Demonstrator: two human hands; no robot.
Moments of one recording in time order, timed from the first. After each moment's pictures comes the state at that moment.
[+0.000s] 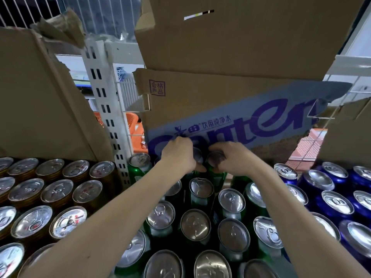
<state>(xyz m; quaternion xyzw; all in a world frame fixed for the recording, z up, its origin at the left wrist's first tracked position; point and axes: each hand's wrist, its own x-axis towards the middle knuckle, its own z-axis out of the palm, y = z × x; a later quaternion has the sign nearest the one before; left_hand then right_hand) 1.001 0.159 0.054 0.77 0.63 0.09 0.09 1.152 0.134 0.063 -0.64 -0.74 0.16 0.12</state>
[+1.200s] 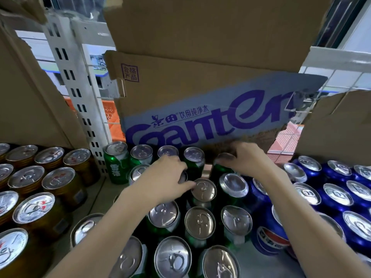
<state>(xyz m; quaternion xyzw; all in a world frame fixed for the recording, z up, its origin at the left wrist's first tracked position) 1.012 0.092 0.036 0.86 0.50 0.06 0.11 1.234 0.120 0.037 -0.70 -0.70 0.08 0.12</state>
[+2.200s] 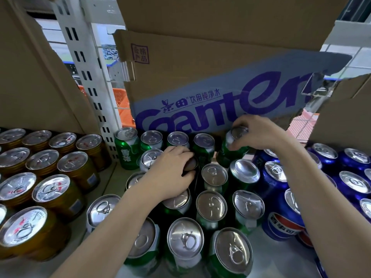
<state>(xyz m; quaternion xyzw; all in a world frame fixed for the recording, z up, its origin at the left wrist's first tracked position) 1.002 0.080 0.007 0.85 0.49 0.16 0.10 1.223 0.119 0.072 -0.68 -0.71 0.17 0.12</state>
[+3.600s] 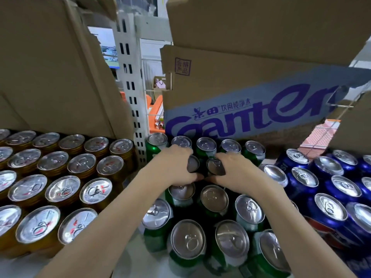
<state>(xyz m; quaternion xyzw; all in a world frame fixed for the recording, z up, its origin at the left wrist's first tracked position) 0.935 0.102 0.032 0.84 0.54 0.03 0.10 1.106 0.080 0.030 -0.65 -0.75 0.14 0.03</state>
